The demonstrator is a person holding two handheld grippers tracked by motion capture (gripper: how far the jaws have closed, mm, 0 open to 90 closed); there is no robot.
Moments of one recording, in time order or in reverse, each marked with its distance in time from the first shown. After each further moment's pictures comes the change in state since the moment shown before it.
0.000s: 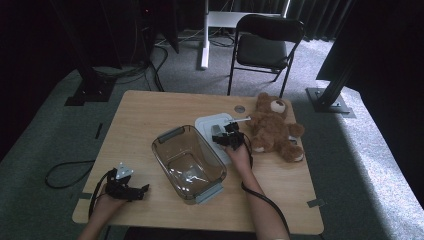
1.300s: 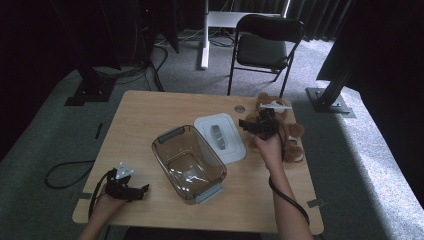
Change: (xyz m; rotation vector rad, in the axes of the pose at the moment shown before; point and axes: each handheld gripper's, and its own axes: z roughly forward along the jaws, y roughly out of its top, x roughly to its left) left arm 0.000 -0.001 -0.001 0.001 0.000 0.003; right arm -0.029 0.030 -0.134 -0.173 -0.157 0.067
